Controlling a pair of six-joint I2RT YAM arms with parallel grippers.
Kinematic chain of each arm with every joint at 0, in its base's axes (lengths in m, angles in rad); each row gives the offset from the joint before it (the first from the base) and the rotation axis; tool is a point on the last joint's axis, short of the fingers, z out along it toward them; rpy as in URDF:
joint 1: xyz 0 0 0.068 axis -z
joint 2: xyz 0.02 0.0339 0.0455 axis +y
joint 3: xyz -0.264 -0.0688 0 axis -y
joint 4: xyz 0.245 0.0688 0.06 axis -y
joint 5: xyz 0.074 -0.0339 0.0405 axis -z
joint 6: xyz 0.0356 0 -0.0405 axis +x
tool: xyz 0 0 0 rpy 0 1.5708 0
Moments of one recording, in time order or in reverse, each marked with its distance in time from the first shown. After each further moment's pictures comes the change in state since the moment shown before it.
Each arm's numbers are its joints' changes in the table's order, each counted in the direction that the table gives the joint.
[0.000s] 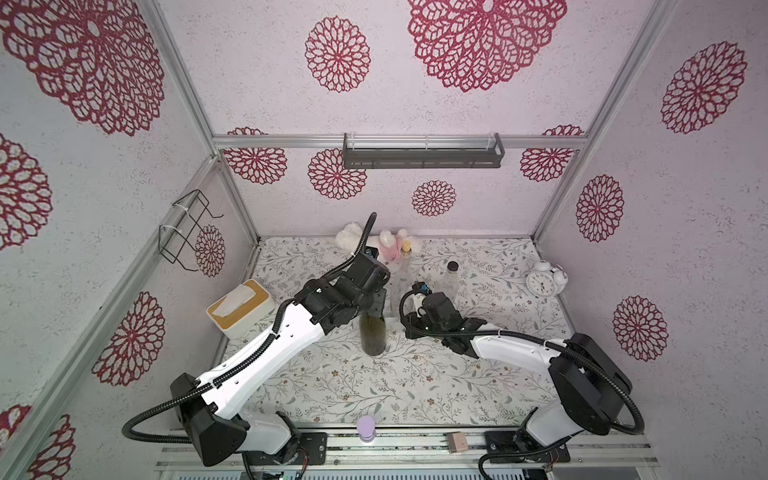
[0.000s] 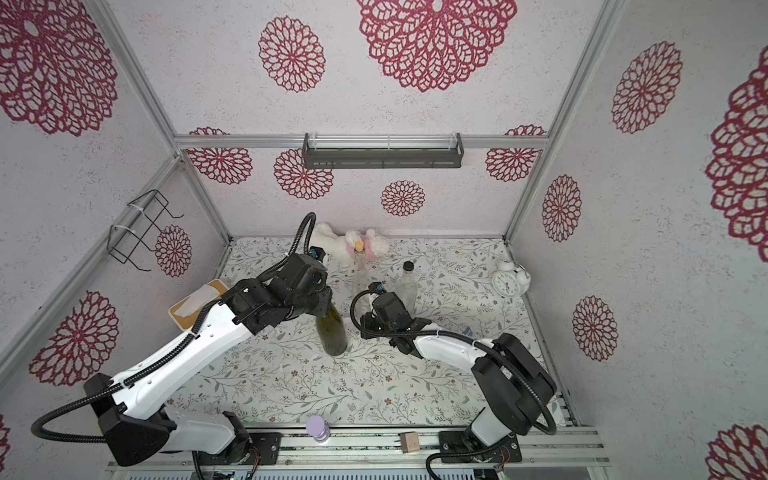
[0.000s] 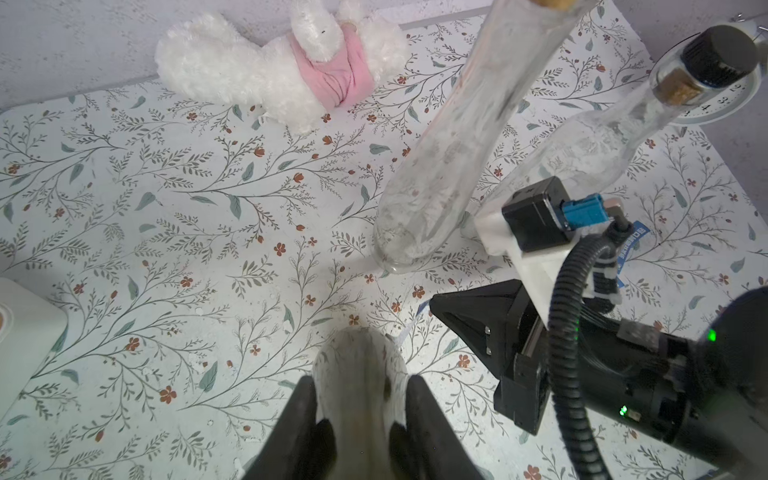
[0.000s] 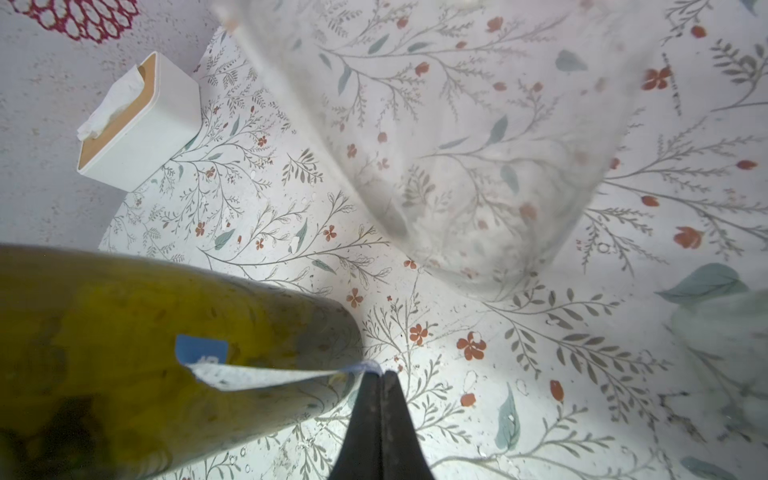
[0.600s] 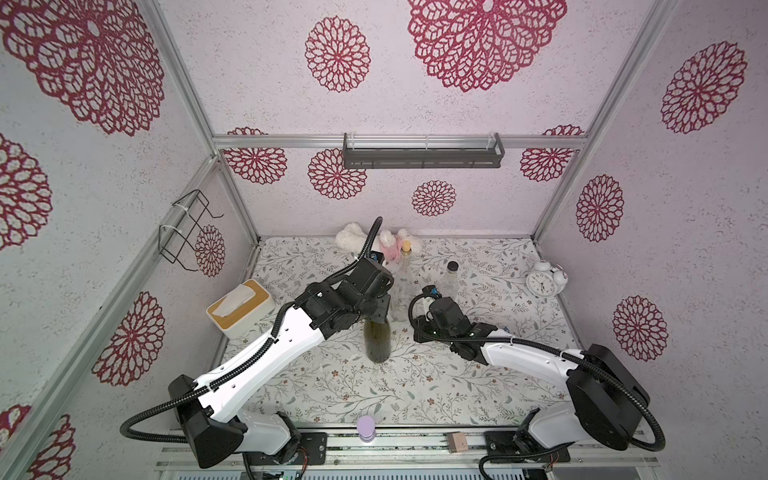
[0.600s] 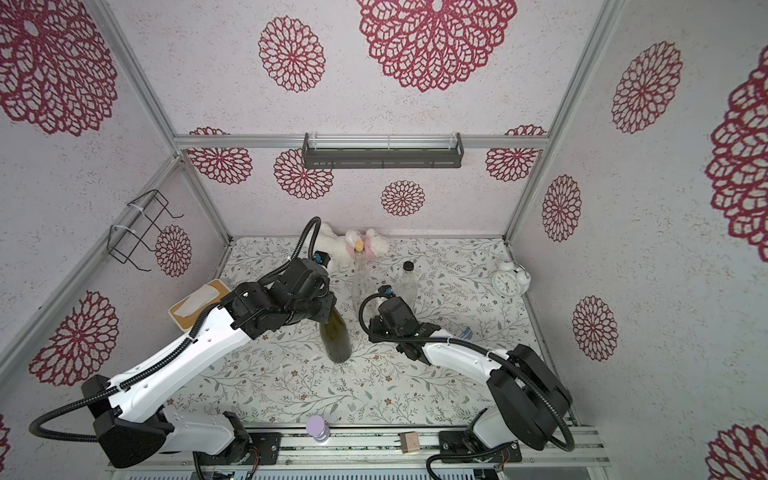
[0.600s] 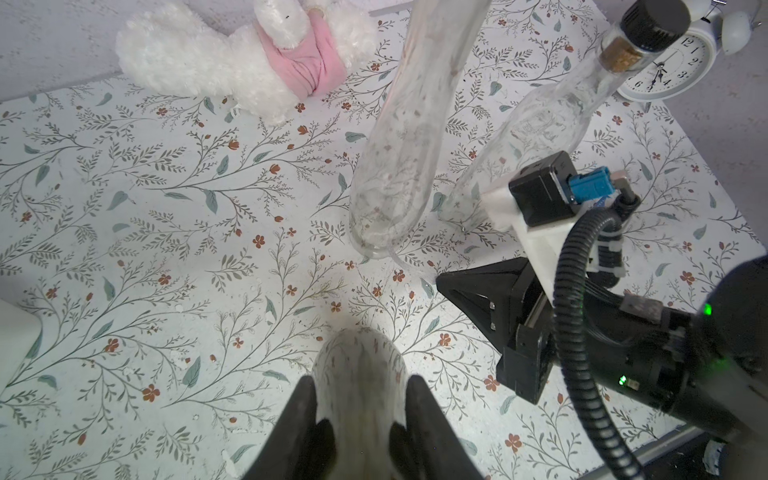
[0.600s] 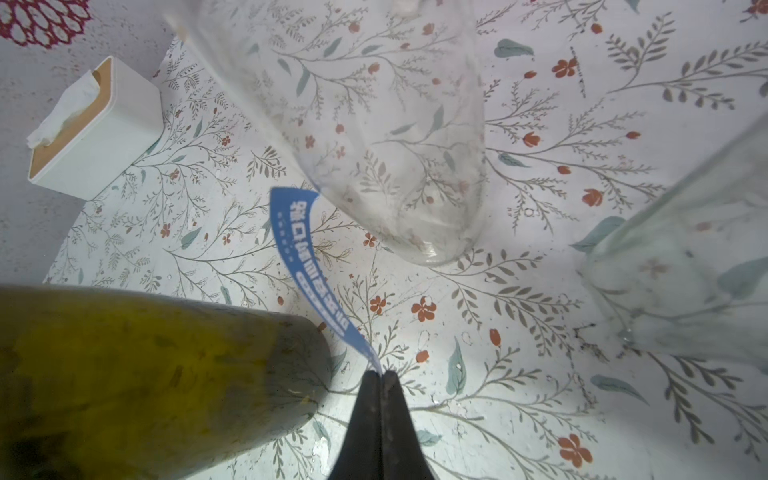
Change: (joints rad) left arm 0.041 -0.011 0.001 -0.018 0.025 -0.002; right arm 0.000 -0.087 -0.063 -0.060 0.083 0.017
